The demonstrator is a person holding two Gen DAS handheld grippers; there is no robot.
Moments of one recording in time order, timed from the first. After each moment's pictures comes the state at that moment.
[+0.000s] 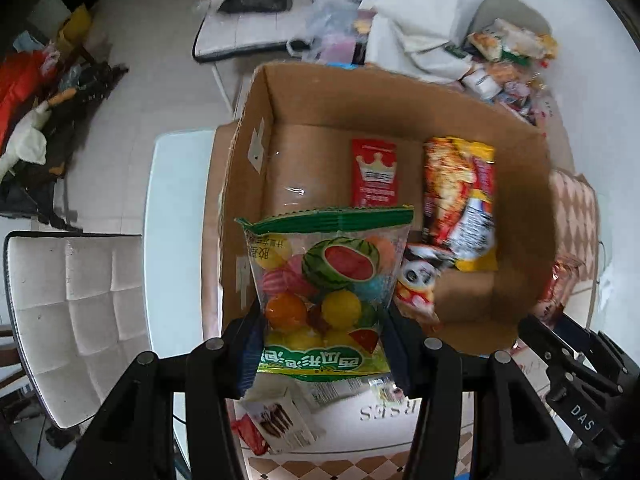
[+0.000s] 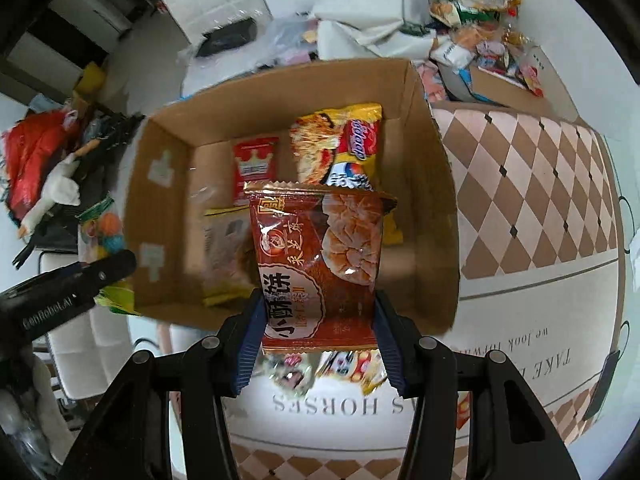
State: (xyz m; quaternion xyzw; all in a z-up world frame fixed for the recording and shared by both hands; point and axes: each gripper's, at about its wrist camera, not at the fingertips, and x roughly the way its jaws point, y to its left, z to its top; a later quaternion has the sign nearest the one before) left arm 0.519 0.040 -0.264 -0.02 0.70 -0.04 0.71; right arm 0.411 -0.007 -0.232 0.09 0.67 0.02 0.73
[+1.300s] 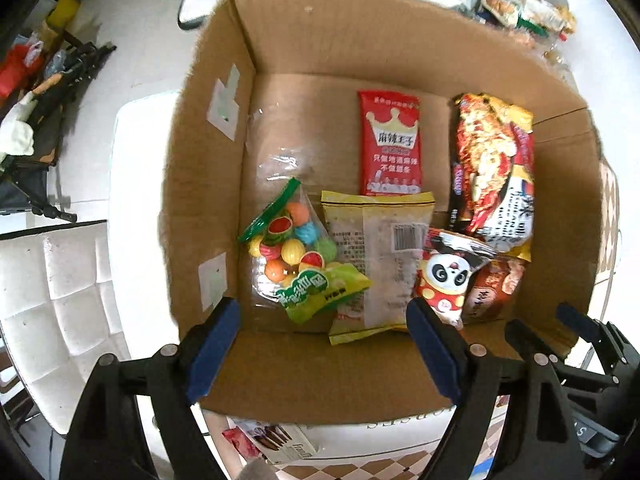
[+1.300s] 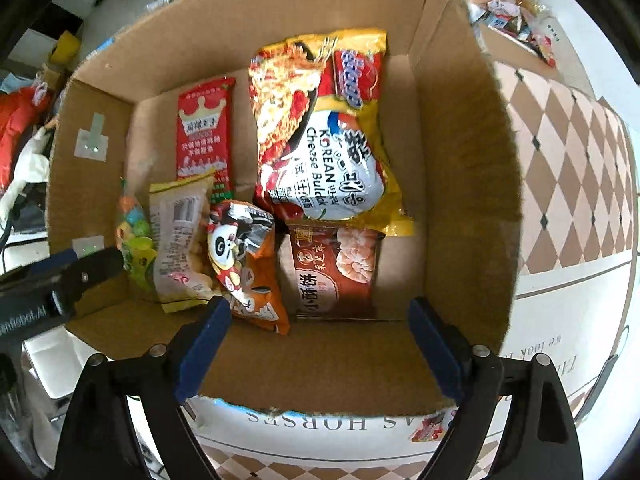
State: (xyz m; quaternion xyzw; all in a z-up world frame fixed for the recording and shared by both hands) left arm 0.523 0.019 -0.309 -0.01 0.73 -0.04 0.68; right arm 0.437 -0.003 -0.318 0.06 0.73 0.00 0.68
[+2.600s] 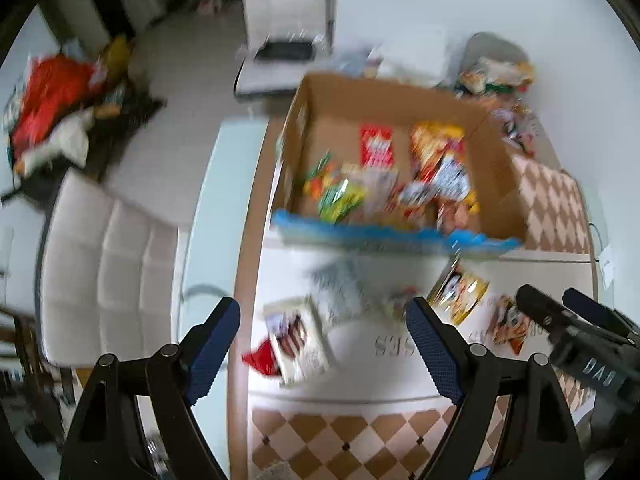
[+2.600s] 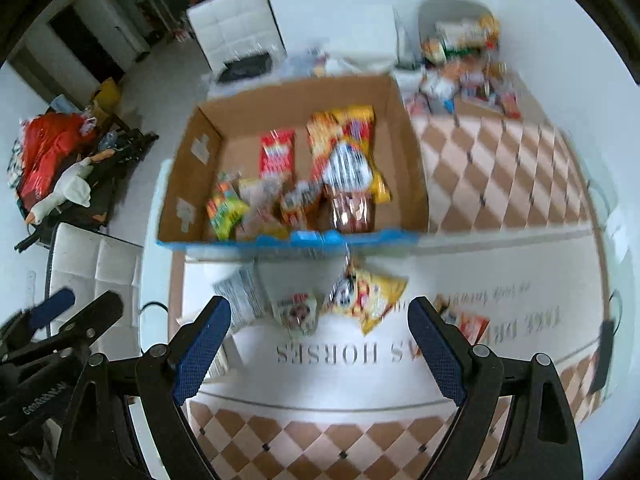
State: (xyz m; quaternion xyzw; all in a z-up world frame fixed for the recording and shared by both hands) left arm 0.341 0.058 -0.204 -0.03 0.61 0.01 0.79; right arm 0.275 0.001 -0.167 0.08 0.61 0.01 0.79
